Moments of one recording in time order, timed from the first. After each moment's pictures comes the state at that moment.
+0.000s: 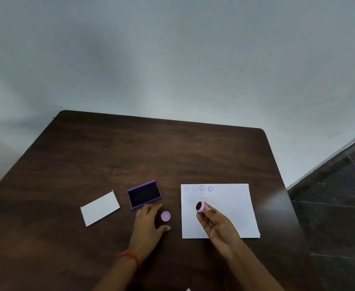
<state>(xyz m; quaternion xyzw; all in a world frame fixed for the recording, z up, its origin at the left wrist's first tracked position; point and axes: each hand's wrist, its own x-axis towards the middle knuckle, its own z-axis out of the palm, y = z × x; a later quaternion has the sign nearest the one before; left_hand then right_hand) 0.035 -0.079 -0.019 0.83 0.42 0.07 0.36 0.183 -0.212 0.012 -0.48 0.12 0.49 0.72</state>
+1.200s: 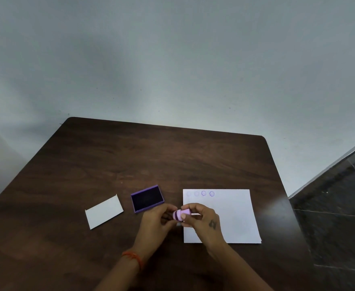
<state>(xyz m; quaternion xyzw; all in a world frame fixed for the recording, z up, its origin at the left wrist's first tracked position) 0.045 -0.085 0.018 0.81 0.32 0.16 0.47 0.159 -0.182 0.023 -0.76 -0.26 0.30 0.52</state>
